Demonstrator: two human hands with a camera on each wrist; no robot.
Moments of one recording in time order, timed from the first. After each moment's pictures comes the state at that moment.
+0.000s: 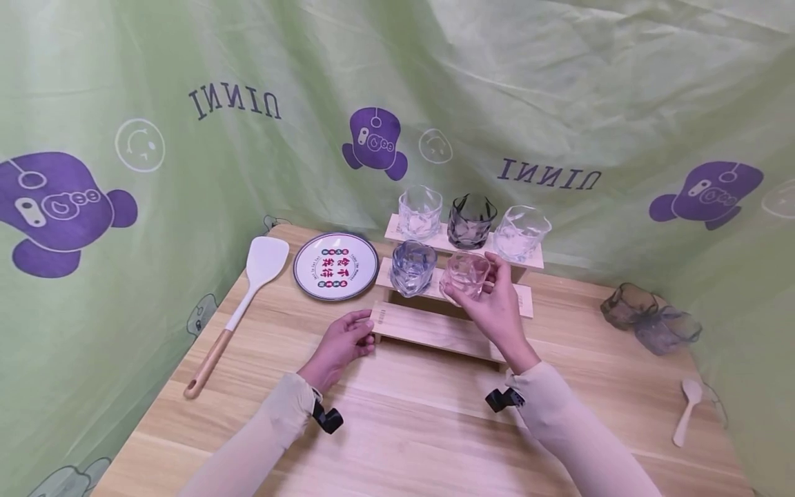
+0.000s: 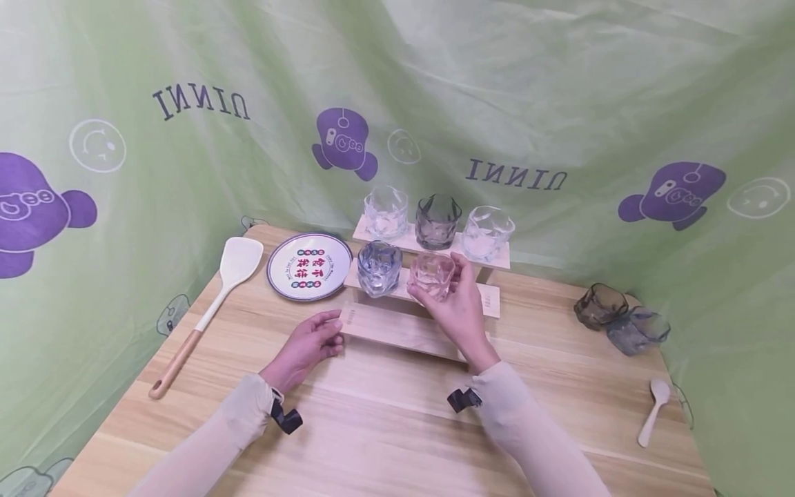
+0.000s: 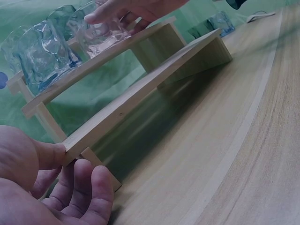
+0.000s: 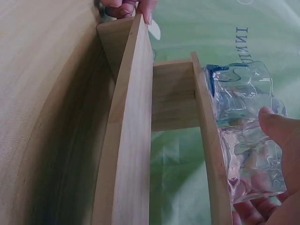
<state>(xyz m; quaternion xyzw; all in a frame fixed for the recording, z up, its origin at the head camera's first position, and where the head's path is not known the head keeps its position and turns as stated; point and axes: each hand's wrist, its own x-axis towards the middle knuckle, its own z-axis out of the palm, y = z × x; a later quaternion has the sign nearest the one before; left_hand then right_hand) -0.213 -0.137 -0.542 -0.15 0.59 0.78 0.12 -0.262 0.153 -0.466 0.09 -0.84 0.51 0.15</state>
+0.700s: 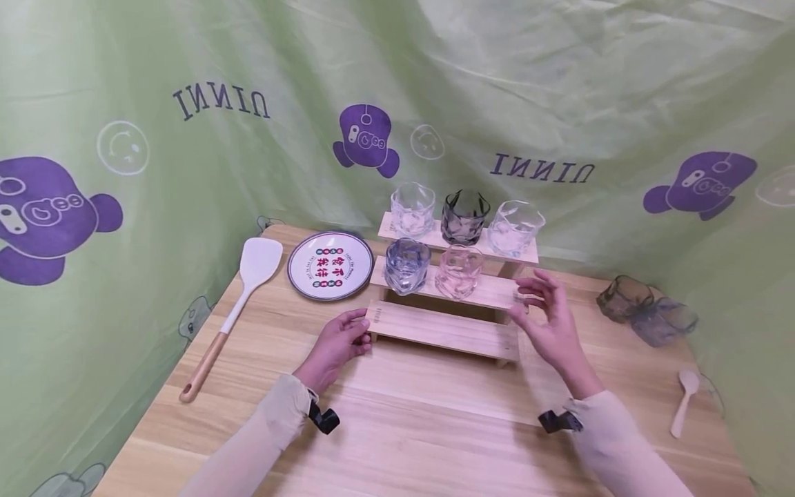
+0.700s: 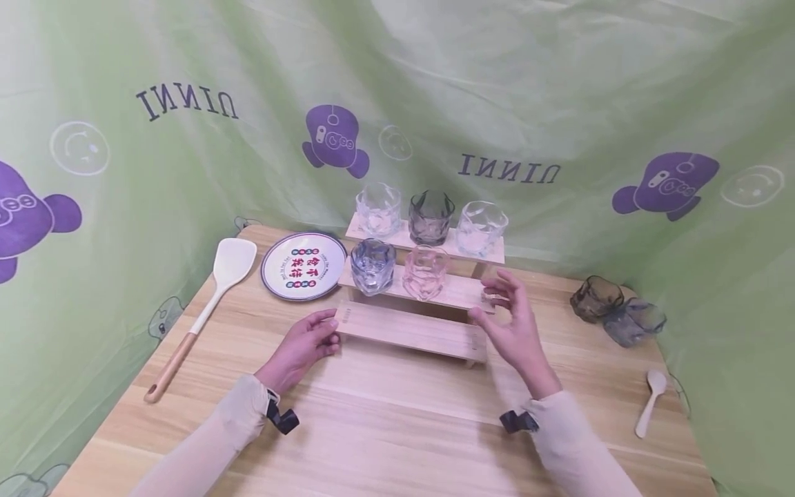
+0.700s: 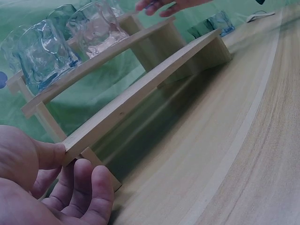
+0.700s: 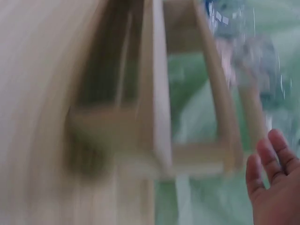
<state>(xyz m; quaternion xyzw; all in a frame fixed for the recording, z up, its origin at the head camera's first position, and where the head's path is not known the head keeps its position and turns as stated) -0.215 -0.135 -0.542 -0.16 0.59 0.78 0.13 -0.239 0.252 -0.483 0.21 -0.76 0.60 0.17</state>
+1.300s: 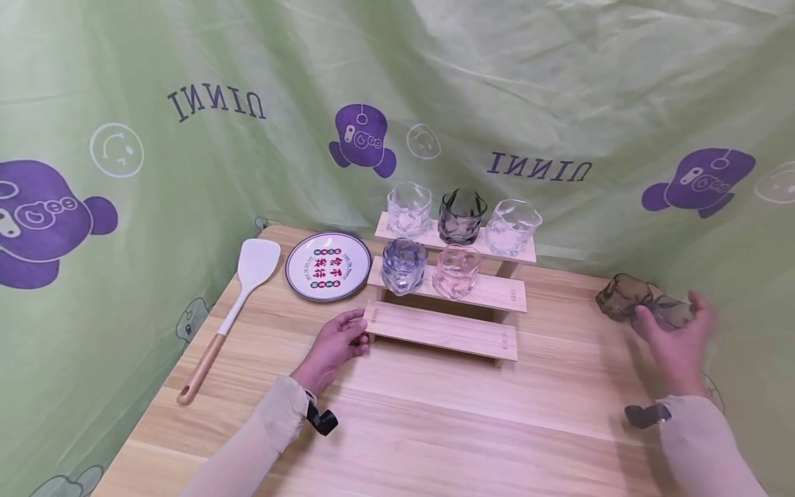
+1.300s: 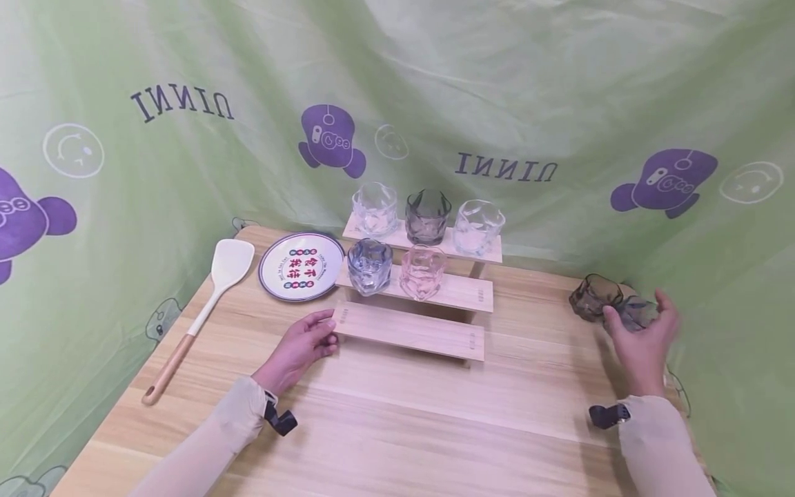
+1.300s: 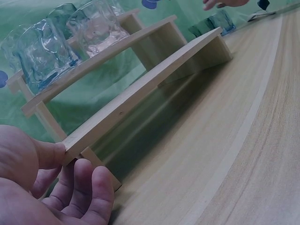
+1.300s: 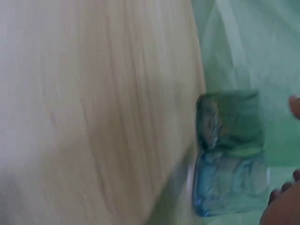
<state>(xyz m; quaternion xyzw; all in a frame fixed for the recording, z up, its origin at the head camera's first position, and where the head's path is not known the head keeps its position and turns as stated) -0.216 -0.135 -0.545 -0.16 0.59 0.78 0.13 -0.237 0.450 -0.512 -0.15 -0.82 0.50 0.24</state>
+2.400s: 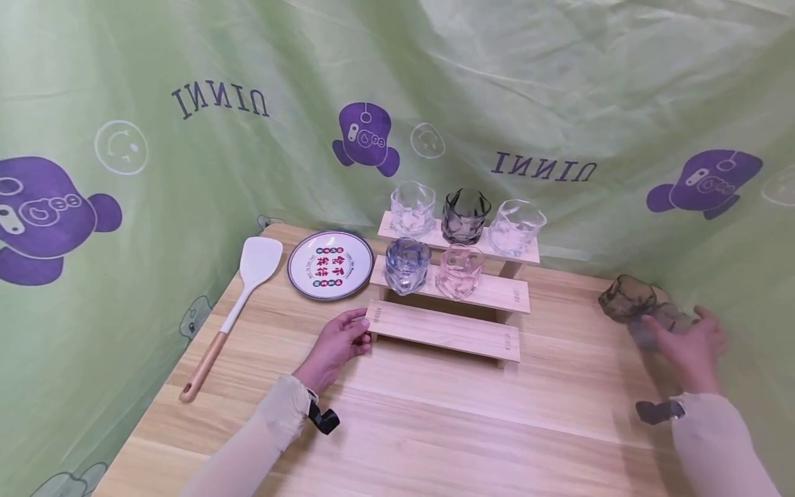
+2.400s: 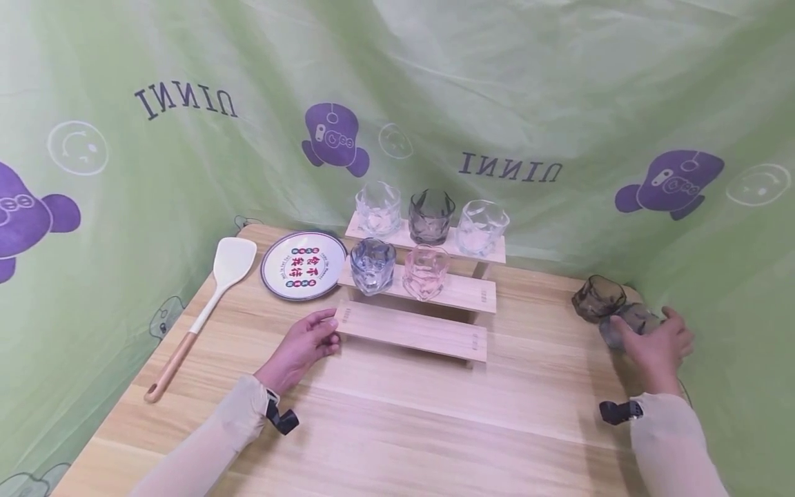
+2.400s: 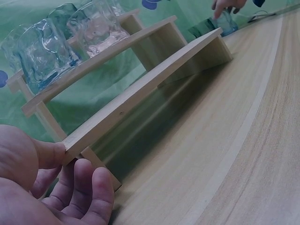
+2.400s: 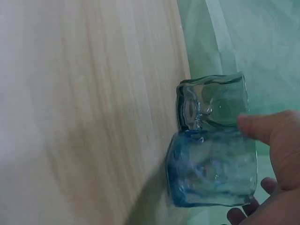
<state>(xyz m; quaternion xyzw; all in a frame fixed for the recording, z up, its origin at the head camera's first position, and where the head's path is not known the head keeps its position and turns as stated) -0.216 -0.134 -0.542 -0.16 0.59 0.78 0.13 -0.233 0.476 -0.494 -0.23 -0.89 0.40 0.04</state>
